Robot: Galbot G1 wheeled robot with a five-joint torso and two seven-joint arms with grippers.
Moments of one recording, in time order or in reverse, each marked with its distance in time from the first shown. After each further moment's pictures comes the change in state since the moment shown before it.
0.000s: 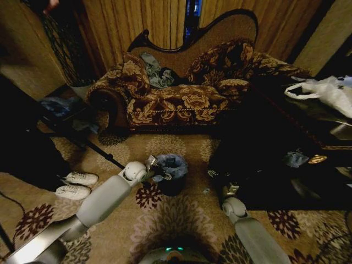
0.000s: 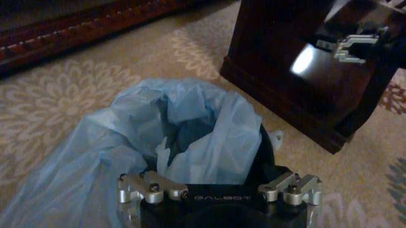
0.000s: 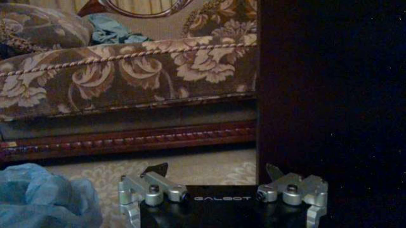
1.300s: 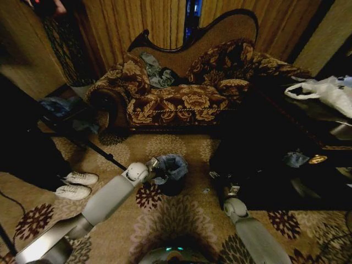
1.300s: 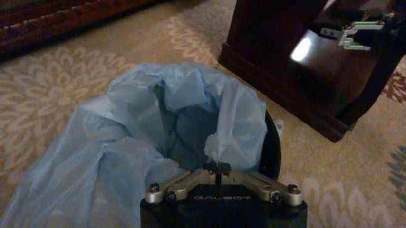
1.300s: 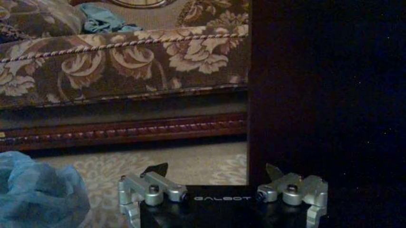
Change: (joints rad) left arm -0.005 -0.035 -0.003 0.068 0.070 0.000 0.066; right arm 0.012 -0.005 0.002 -0.048 0.006 0.005 -0.011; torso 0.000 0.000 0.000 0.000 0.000
